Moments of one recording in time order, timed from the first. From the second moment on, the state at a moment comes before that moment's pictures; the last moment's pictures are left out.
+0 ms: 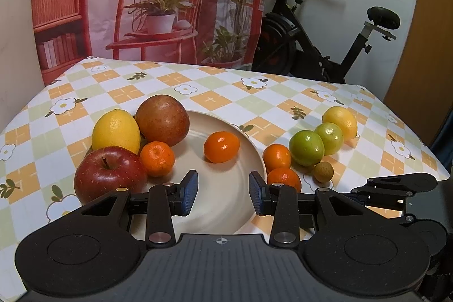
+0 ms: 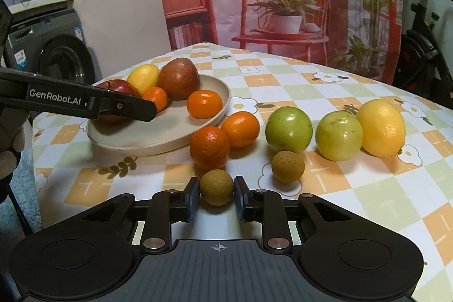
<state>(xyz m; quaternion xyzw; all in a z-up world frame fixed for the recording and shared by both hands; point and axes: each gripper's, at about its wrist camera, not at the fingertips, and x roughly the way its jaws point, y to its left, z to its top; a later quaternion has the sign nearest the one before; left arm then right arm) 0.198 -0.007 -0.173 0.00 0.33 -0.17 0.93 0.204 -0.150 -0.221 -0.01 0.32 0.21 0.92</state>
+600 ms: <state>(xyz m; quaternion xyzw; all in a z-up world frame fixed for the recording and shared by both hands) 0.196 -0.009 -0.175 0.01 0.32 -0.17 0.93 0.200 -0.171 -0.217 0.04 0.30 0.19 0.94</state>
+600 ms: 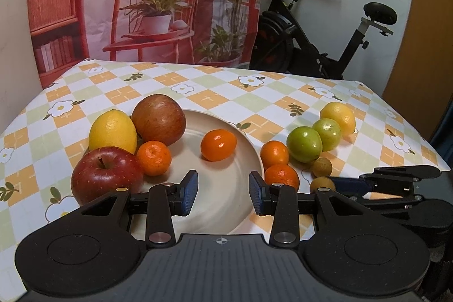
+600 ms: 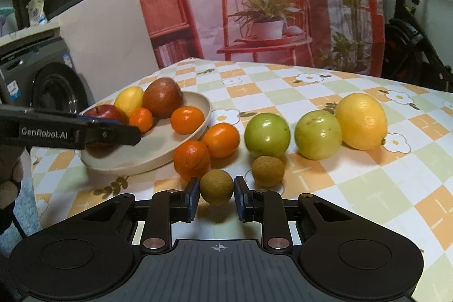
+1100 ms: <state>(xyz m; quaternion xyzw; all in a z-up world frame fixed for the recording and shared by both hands) 0.195 -0.047 -0.177 0.09 0.31 -0.26 0.91 0.195 -0.220 -0.214 0.08 0.28 0.15 0.94</state>
